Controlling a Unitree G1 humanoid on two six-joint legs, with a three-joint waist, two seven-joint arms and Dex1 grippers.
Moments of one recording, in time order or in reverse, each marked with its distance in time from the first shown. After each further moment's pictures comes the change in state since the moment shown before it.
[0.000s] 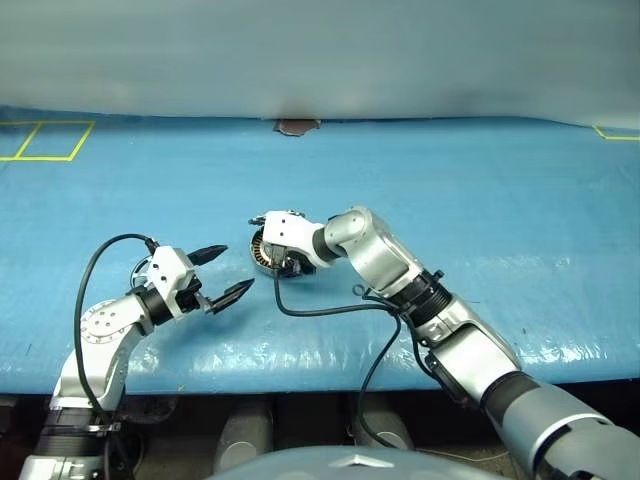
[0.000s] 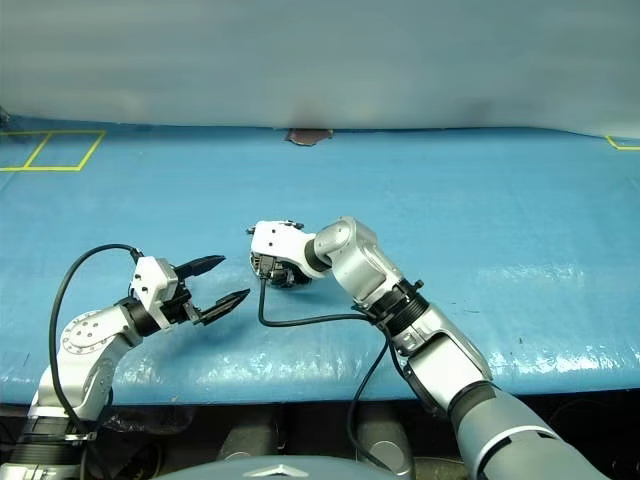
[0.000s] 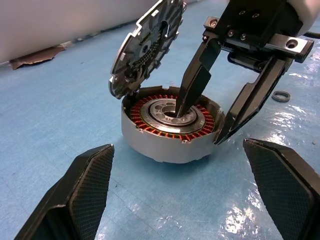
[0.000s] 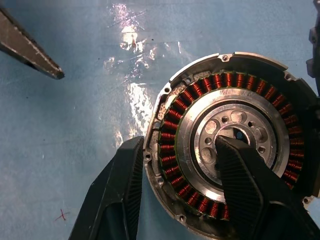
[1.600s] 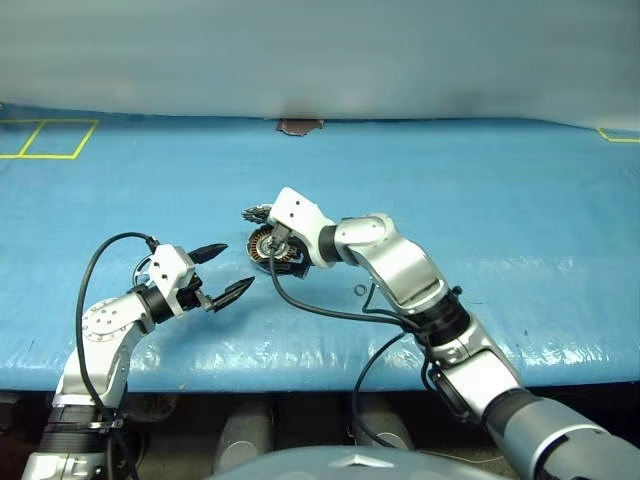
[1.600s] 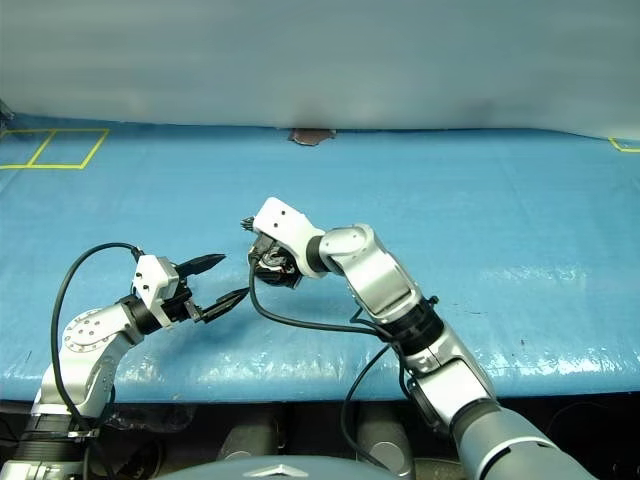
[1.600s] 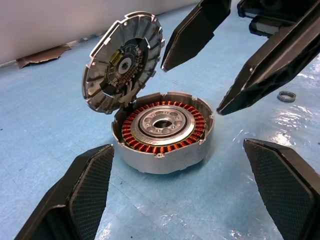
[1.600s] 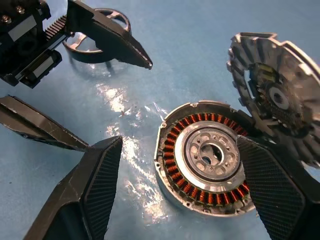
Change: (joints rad) left arm -0.033 -0.010 -0.003 0.017 0.010 0.000 -0.022; right arm 0.172 -0.043 -0.148 -0.423 0.240 0.263 -0.267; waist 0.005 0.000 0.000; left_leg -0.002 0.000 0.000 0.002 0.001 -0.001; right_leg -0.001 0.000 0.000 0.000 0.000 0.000
